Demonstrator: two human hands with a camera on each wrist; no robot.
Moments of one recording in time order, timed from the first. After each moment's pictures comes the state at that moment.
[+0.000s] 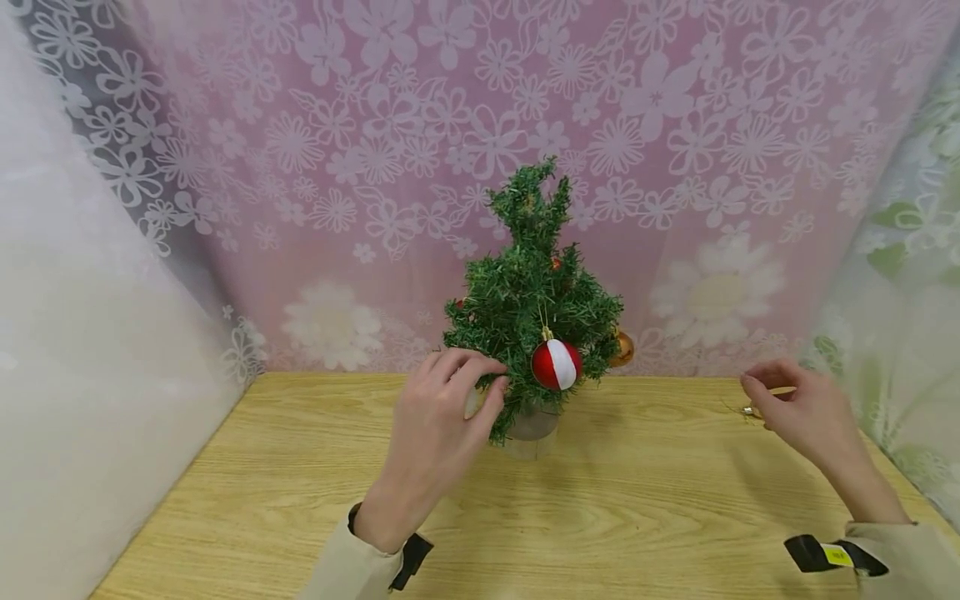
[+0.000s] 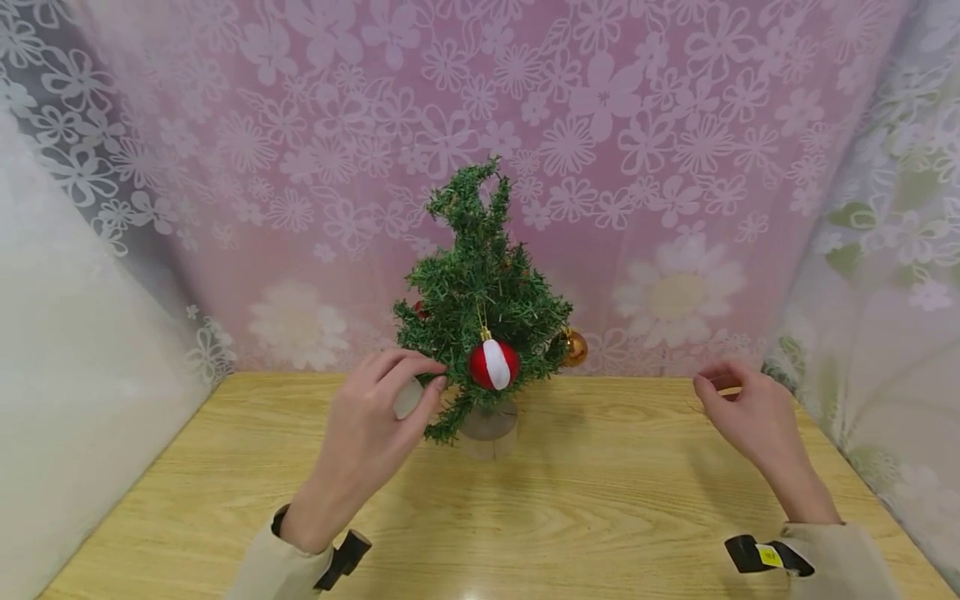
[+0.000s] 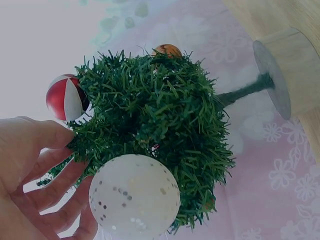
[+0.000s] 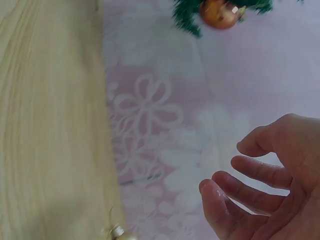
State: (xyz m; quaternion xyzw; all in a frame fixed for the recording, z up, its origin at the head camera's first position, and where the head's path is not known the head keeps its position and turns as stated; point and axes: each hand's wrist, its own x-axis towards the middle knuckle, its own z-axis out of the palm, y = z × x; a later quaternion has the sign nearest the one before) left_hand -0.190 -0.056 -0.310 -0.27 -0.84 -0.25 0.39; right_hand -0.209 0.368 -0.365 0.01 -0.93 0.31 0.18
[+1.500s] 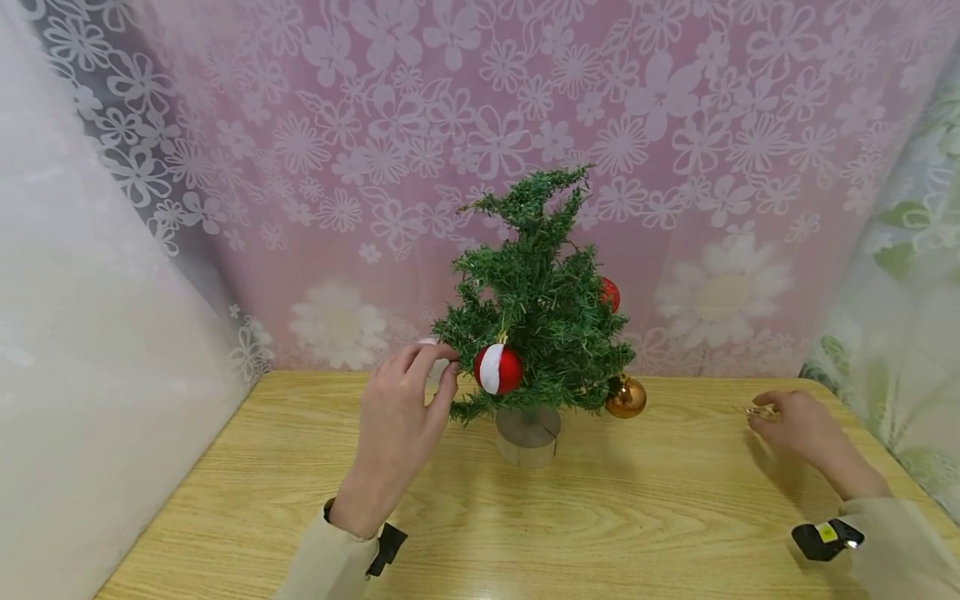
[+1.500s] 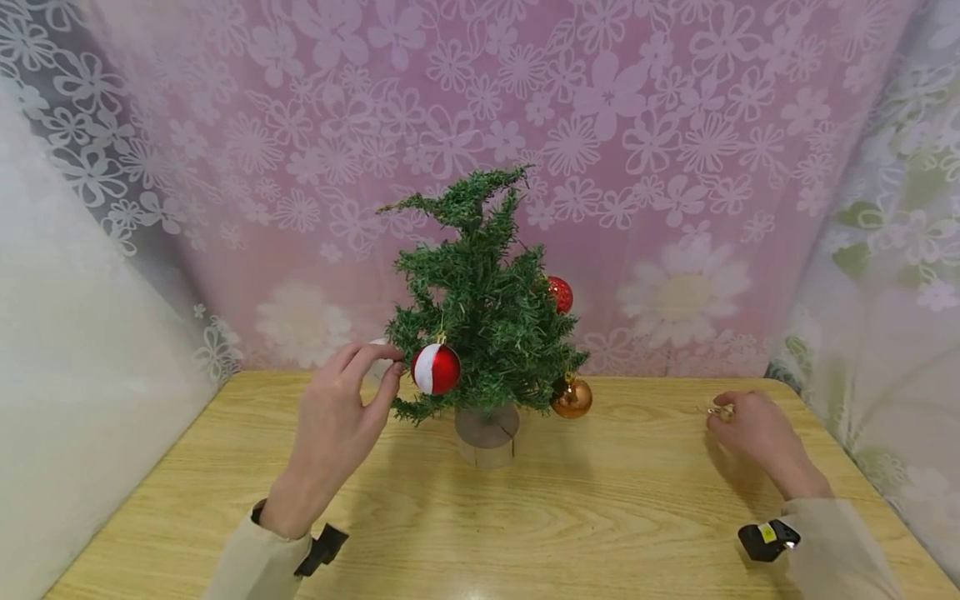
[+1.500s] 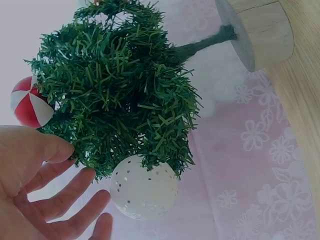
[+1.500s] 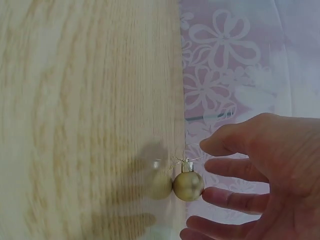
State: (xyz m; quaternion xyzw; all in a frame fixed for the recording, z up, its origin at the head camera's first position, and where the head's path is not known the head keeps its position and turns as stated) left_hand -0.203 -0.088 -0.318 -0.19 -0.87 -0.24 0.39; right_hand -0.254 0.422 -0.415 0.05 -0.99 0.15 0.04
